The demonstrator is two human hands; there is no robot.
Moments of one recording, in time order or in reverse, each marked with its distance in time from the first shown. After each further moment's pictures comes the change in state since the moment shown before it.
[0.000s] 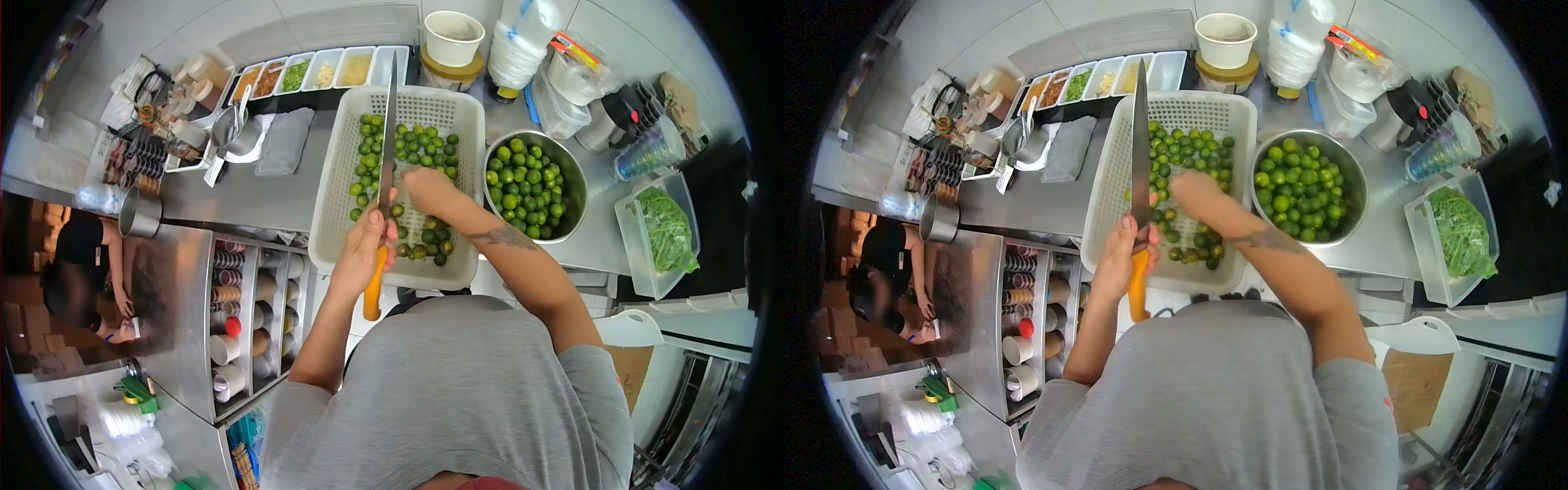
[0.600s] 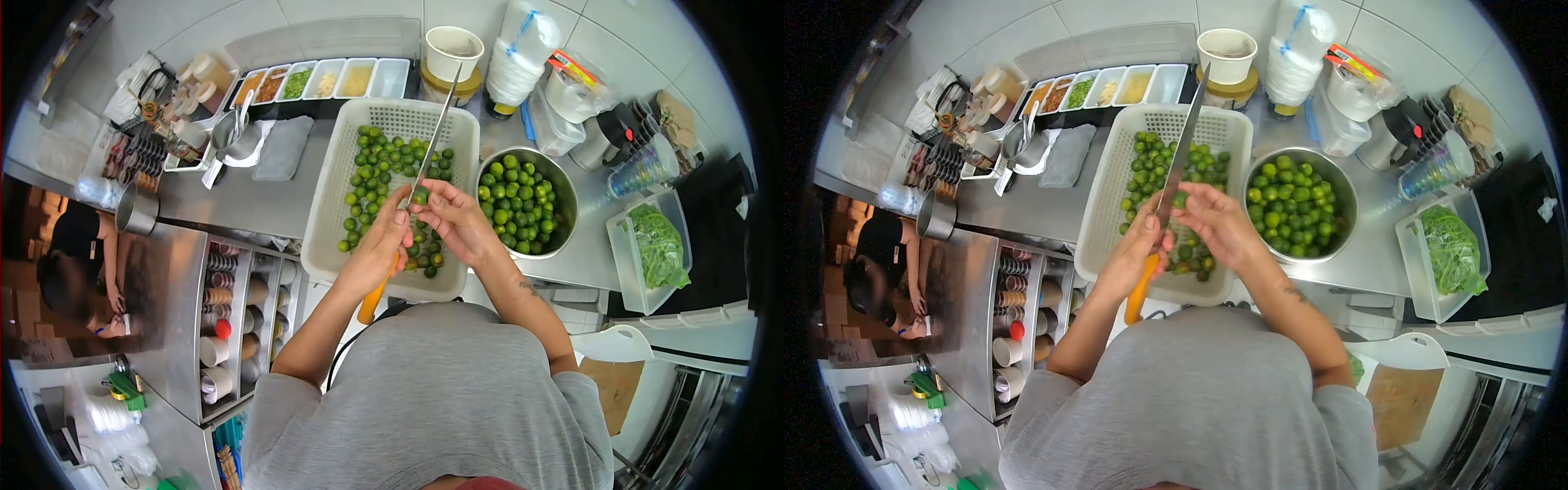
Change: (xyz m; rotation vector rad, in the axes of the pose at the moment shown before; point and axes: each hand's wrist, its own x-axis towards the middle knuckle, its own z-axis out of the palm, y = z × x) left_hand 0.015 0.025 0.026 0.072 -0.097 -0.071; right_hand -0.079 -0.014 -0.041 1.921 0.137 0.116
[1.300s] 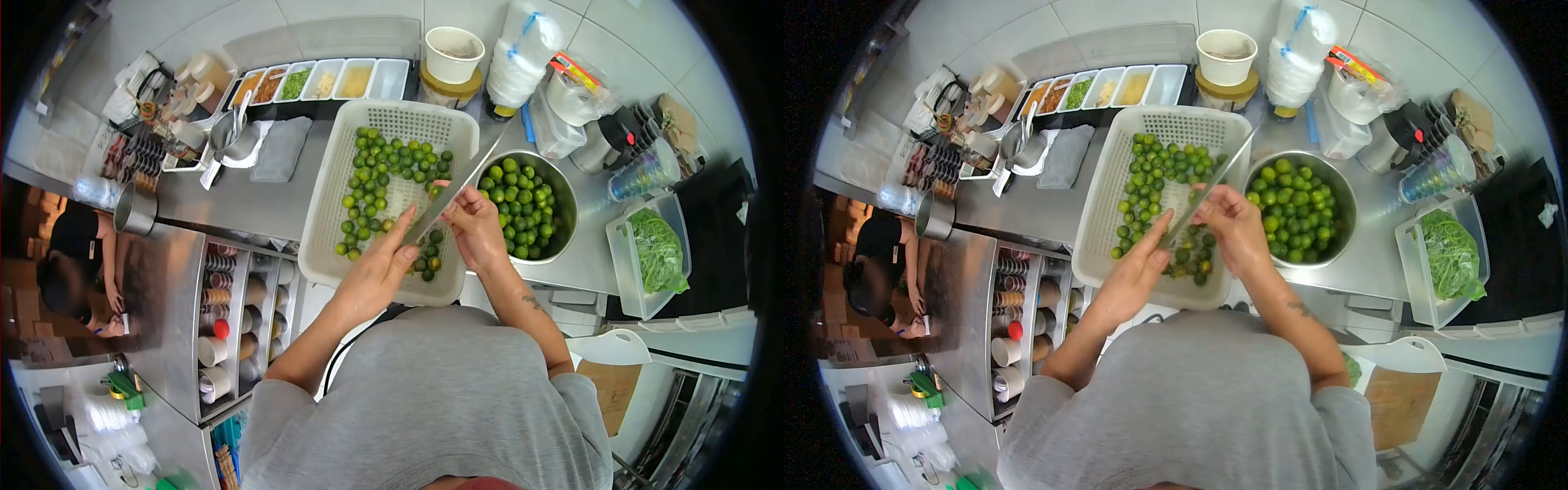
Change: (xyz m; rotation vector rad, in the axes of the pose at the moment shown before) left_hand -0.017 -0.004 0.003 0.564 0.023 0.238; right_hand -0.010 -0.009 -0.003 -0.162 0.158 -0.211
